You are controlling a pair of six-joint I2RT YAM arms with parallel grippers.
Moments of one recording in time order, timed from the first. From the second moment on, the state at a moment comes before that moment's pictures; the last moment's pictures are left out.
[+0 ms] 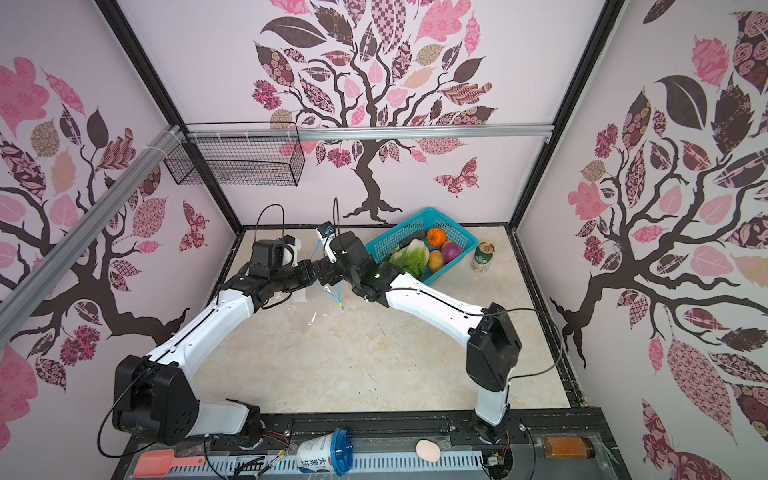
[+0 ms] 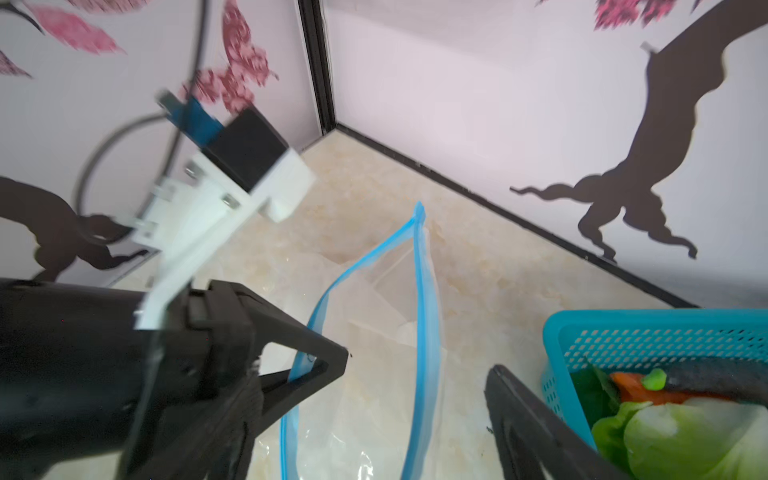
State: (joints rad) left arm -0.25 1.38 1.08 -0.39 0.32 -0.53; right arm 0.88 1.89 1.72 -0.30 0.19 0.11
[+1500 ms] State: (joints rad) left arm -0.15 1.45 1.08 -0.44 0.32 -0.51; right arm 0.65 1.78 1.48 -0.28 -0.28 0.24
